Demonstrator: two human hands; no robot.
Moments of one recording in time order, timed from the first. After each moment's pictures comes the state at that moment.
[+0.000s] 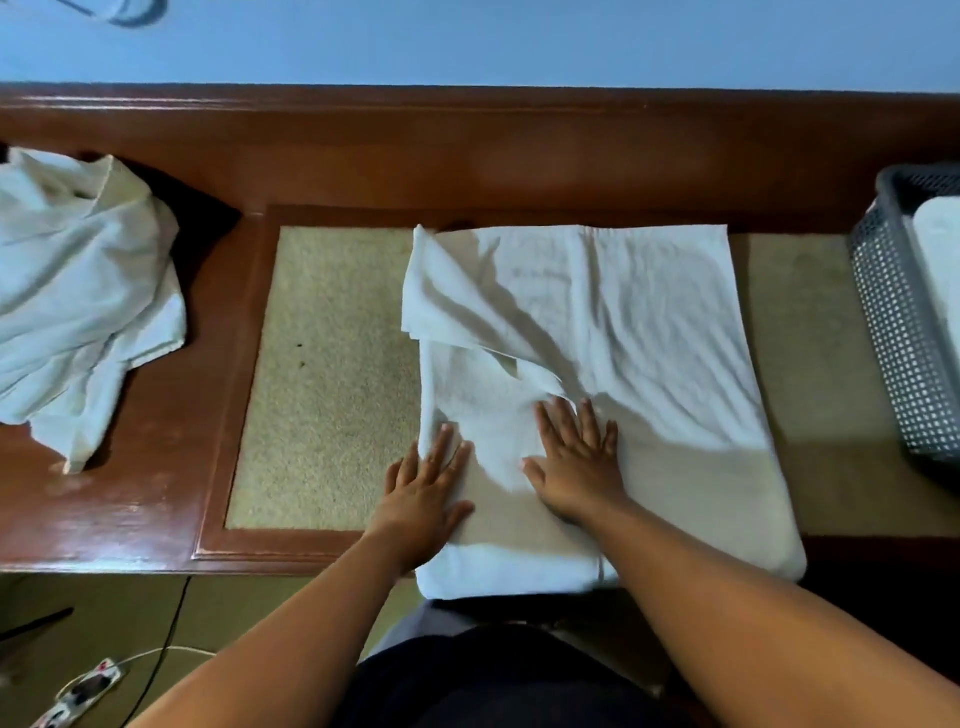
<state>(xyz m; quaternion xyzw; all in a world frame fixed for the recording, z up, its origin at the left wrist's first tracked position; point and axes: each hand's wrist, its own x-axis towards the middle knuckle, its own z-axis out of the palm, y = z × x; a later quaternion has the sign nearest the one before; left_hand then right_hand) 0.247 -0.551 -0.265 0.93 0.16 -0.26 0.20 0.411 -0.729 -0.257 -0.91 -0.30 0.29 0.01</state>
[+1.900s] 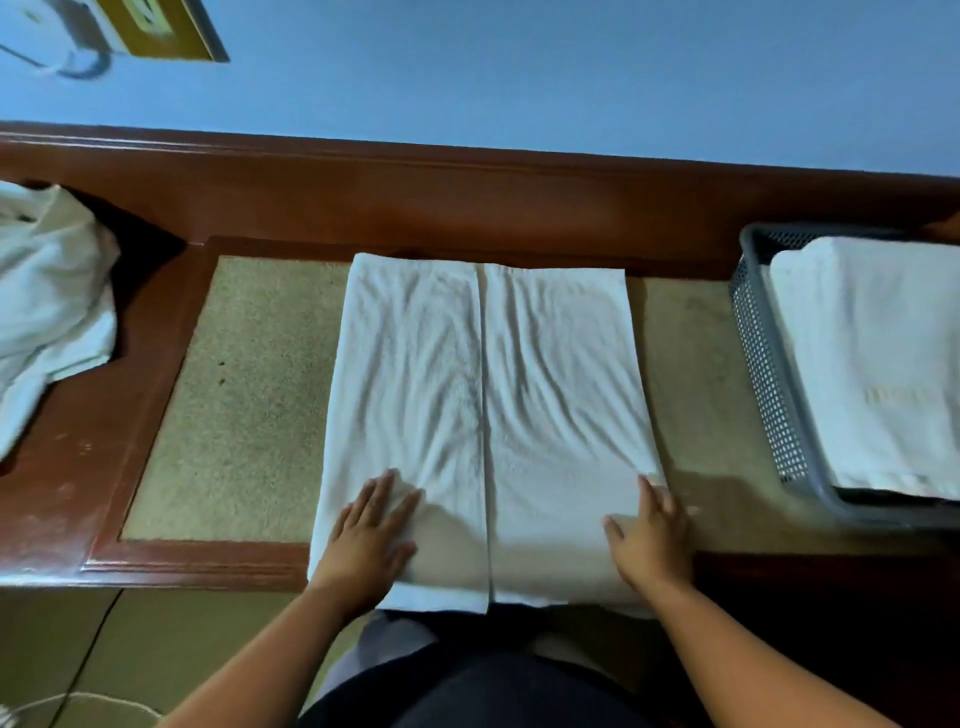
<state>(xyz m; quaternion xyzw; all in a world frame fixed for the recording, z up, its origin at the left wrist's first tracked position) 0.255 -0.632 -0.252 0.93 0.20 -0.22 0.21 0.462 -0.939 -0.250 -0.97 -0.04 0.22 0.09</state>
